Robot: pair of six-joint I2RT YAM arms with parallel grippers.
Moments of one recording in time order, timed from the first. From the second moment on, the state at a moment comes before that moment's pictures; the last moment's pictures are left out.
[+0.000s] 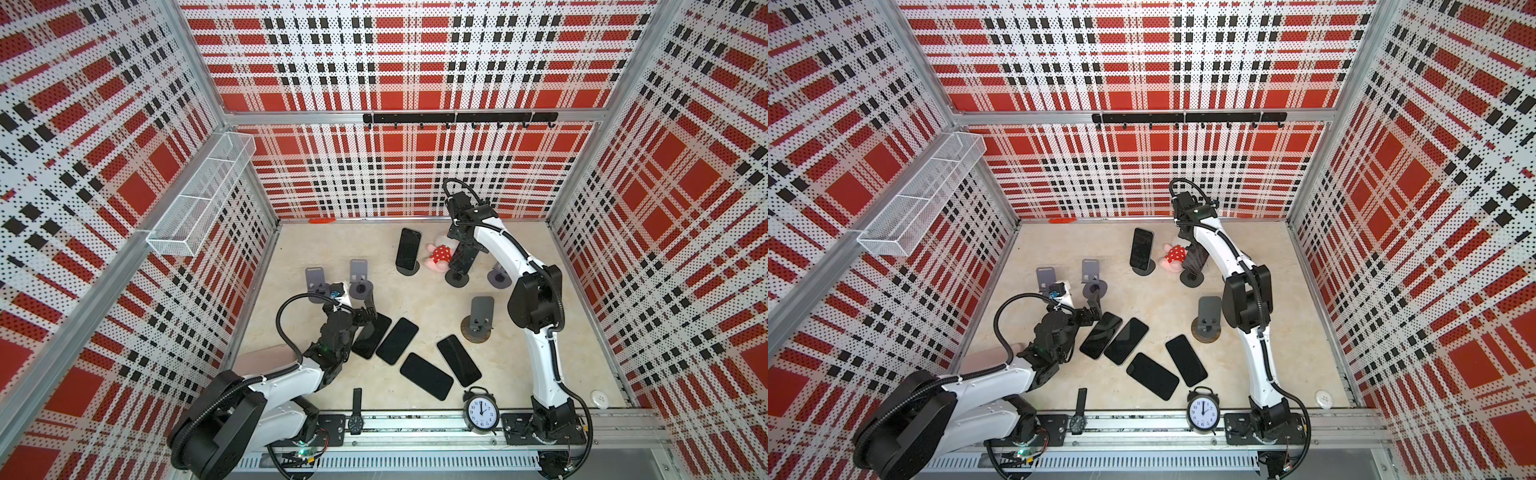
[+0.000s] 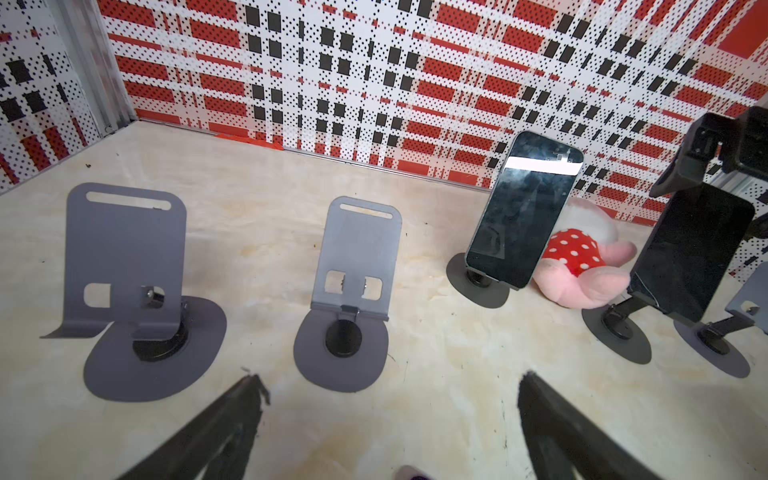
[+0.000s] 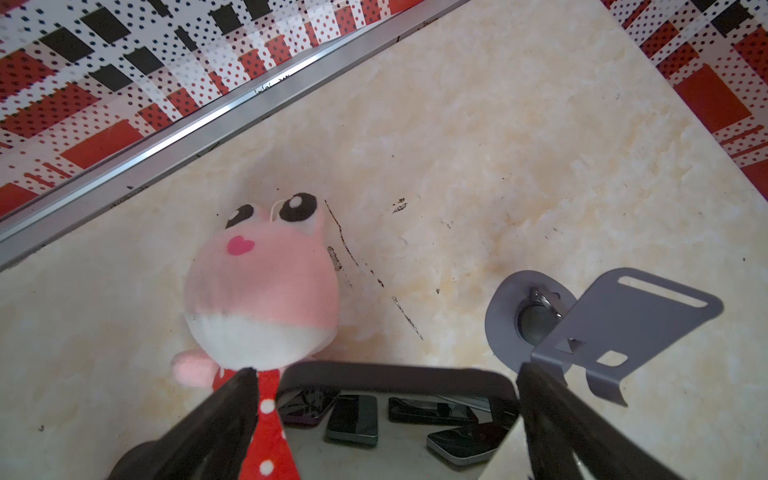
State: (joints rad) left arm -0.55 1.18 0.24 0.72 -0.45 -0.34; right arm 0.38 2.29 2.25 -1.07 0.52 0.83
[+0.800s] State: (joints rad) left arm -0.55 1.19 0.25 0.71 -0.45 -0.34; right arm 0.38 2.29 2.26 -1.06 0.51 0.78
